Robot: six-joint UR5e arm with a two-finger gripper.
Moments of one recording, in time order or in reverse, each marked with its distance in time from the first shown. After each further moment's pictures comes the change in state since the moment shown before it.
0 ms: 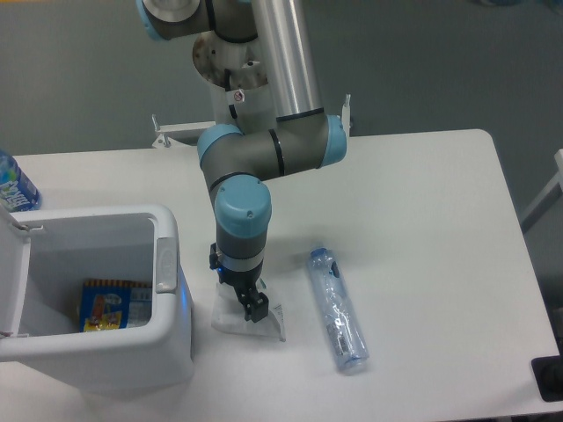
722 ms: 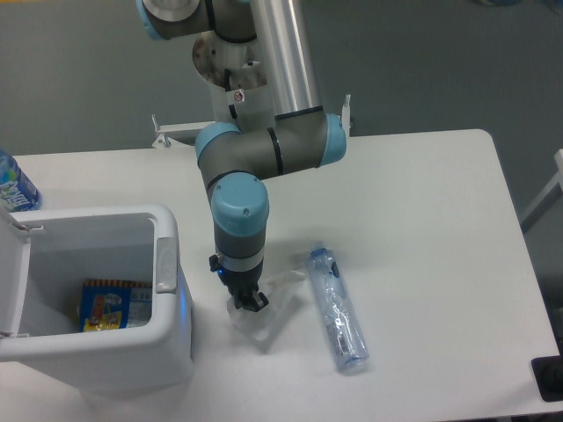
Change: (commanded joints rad) arm 0.018 0.021 0.087 -0.008 0.009 -0.178
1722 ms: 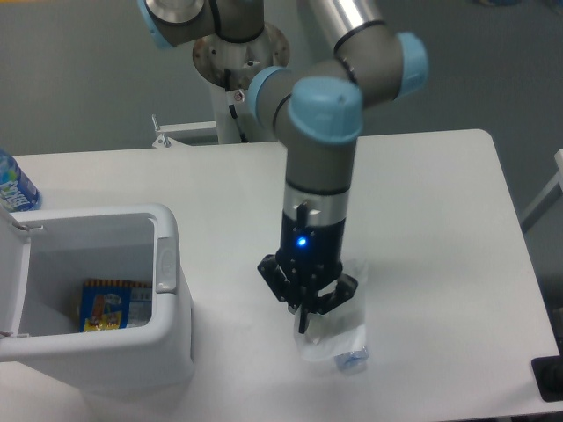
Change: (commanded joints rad) arm 0.172 0.129 0.313 0.000 -0.339 -0.554
